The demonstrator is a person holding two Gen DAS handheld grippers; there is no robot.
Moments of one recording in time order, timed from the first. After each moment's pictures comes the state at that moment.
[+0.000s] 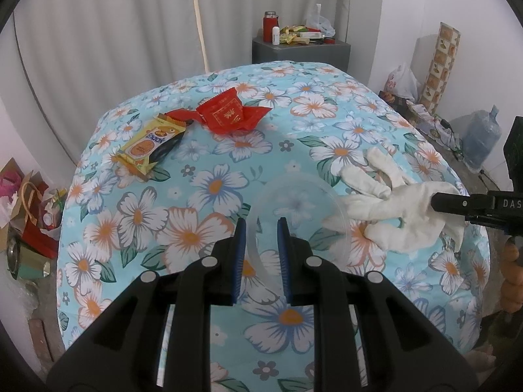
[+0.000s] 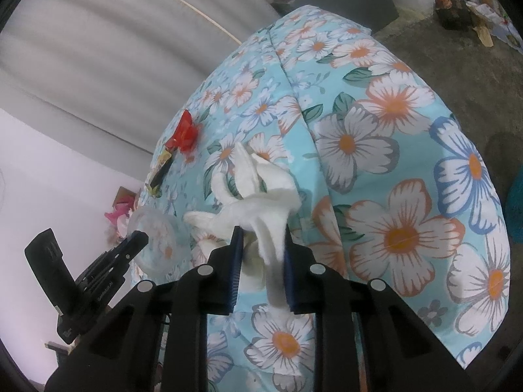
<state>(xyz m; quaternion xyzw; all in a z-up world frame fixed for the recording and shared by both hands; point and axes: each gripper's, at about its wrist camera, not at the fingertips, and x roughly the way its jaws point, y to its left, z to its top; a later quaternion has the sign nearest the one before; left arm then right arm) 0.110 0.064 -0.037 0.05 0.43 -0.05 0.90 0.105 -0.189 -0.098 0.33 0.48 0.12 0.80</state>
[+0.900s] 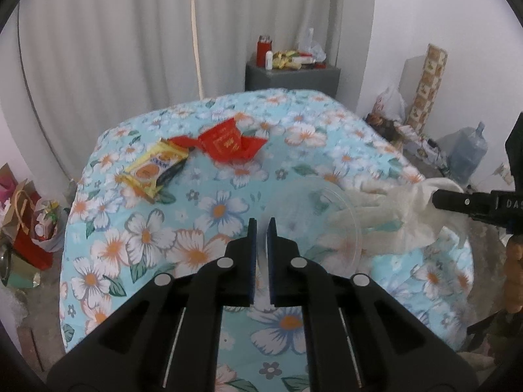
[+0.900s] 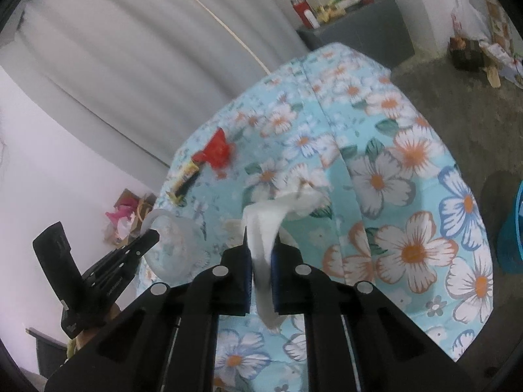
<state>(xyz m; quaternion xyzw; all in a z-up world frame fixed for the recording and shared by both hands) 0.103 0.083 -0.006 0.03 0.37 -0.09 0.92 0.087 -0.170 -0.042 0.29 0.43 0.13 0.85</state>
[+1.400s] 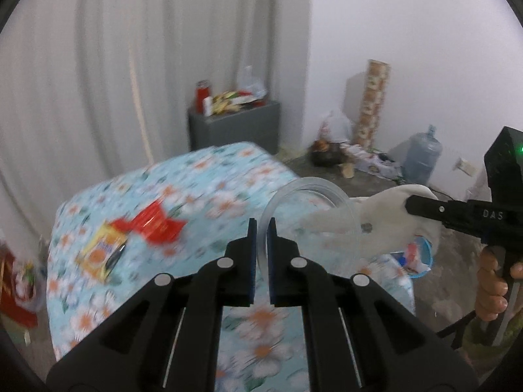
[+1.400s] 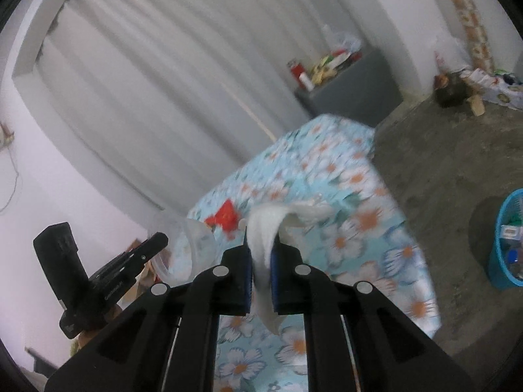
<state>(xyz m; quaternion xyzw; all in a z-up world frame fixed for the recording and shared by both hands) 0.106 -0.009 0.065 0.07 0.30 -0.20 0.93 0.038 -0.239 0.019 0.32 0.31 0.09 0.89</state>
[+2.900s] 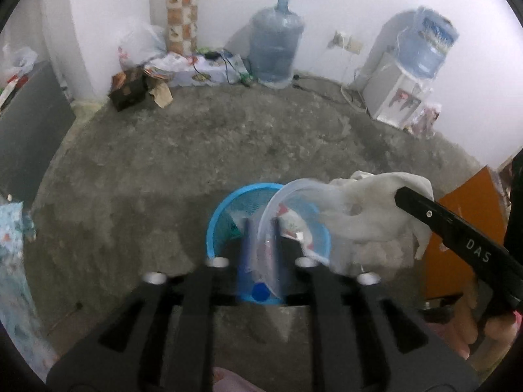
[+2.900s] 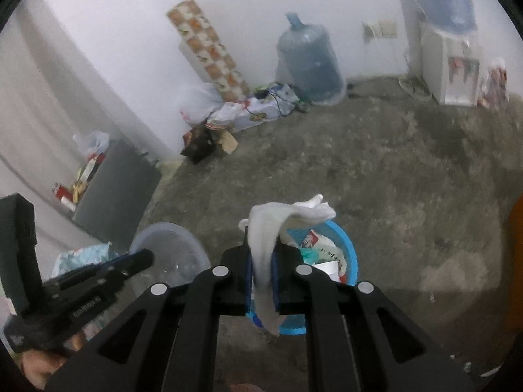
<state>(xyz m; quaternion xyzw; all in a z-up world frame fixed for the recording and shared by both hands) 0.202 -0.539 -0.140 0.21 0.46 -0.48 0.71 -0.078 -0.589 -0.115 0.39 0.28 -0.39 0.79</state>
